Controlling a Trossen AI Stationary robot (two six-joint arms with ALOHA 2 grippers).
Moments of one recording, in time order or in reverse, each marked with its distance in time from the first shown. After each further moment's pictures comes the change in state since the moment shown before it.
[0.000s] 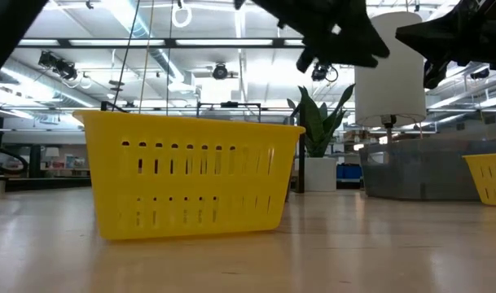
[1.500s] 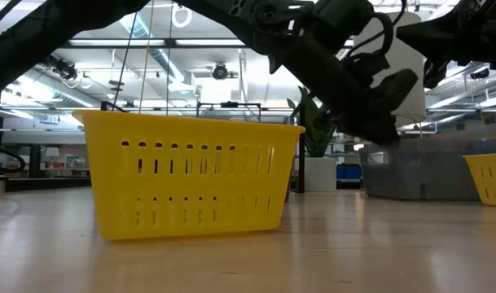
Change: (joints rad) left arm 0.060 0.295 0.151 0.049 -0.127 0.045; right arm 0.000 0.002 0.000 0.001 -0.007 0.000
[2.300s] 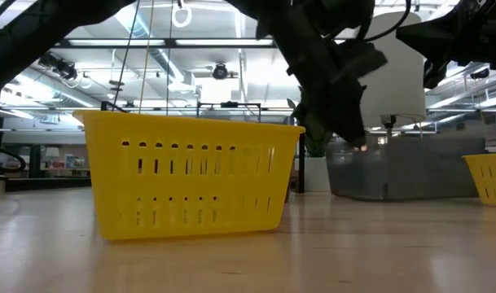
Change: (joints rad) left arm -0.008 -0.041 0.133 -0.510 0.140 0.004; right arm 0.000 0.001 0.000 -0.001 0.000 0.000
